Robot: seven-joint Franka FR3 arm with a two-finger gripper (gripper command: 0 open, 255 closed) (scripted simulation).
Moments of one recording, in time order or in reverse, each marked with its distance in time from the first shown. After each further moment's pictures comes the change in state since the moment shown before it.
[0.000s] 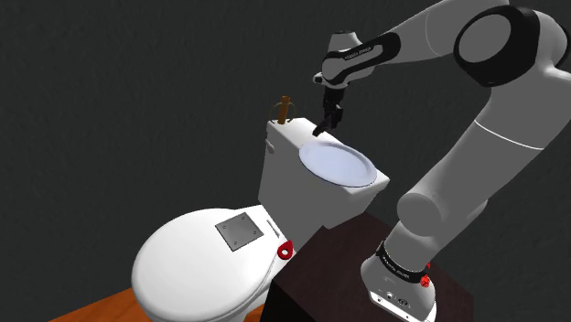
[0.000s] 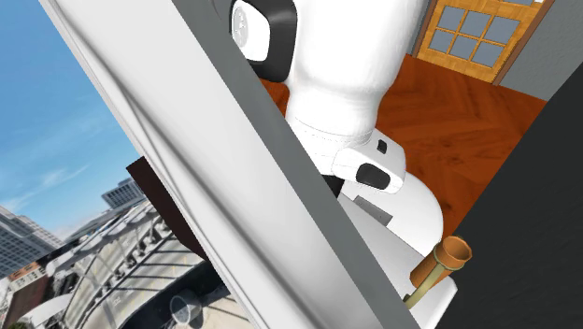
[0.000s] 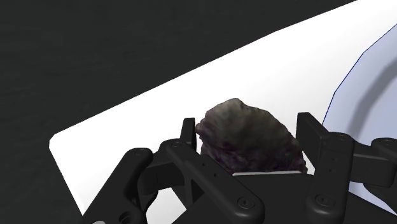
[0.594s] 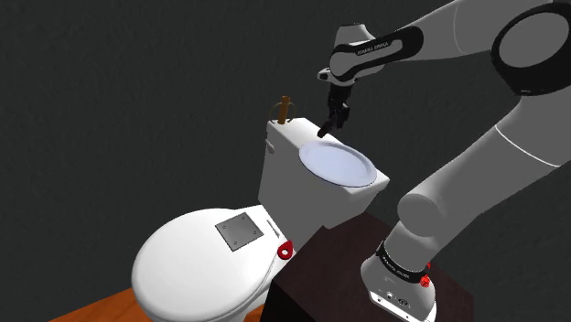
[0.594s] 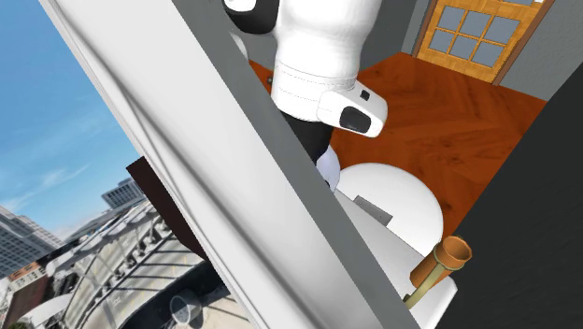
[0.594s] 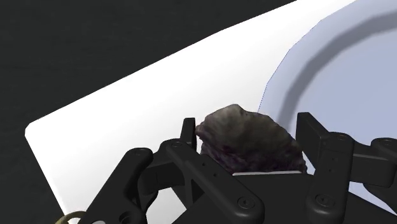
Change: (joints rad) arm 0.017 -0.171 0.023 -0.119 -0.004 -0.061 0.029
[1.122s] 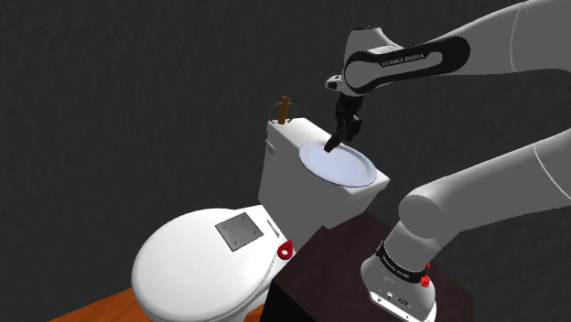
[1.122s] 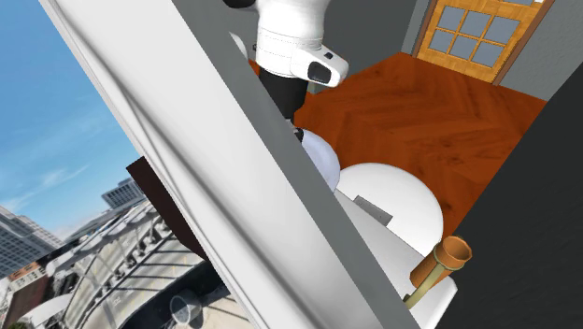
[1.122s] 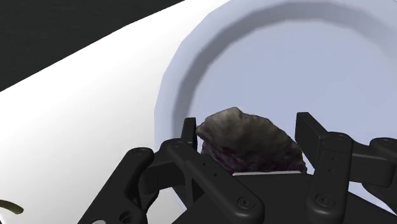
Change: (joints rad) arm 0.032 -0.309 0.052 -0.277 0.013 -0.049 0.069
